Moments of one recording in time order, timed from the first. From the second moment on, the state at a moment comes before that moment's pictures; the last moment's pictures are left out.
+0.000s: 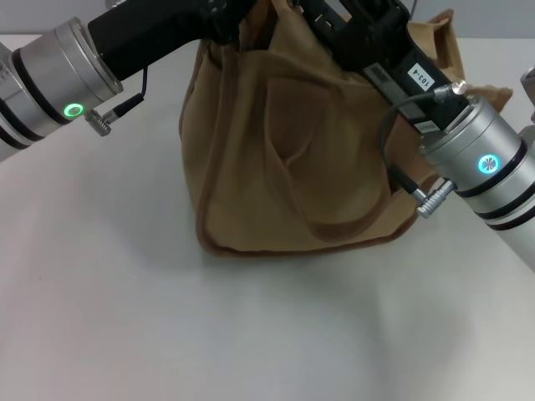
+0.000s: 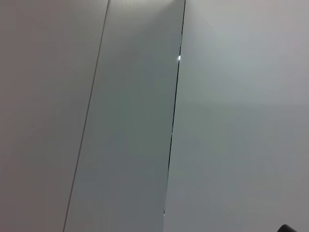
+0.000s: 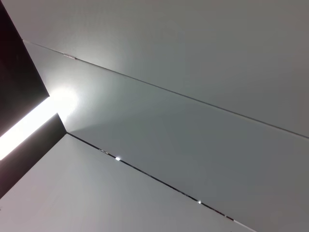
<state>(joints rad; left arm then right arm) -0.57 -2.08 1.14 0.57 1.05 1.49 -1.15 0.67 2.09 0.50 0.30 -2.43 -1.55 1.50</state>
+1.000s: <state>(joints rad) -0.57 -2.08 1.14 0.57 1.03 1.48 -1.15 0.67 2.09 0.50 0.30 -2.42 -1.53 1.47</state>
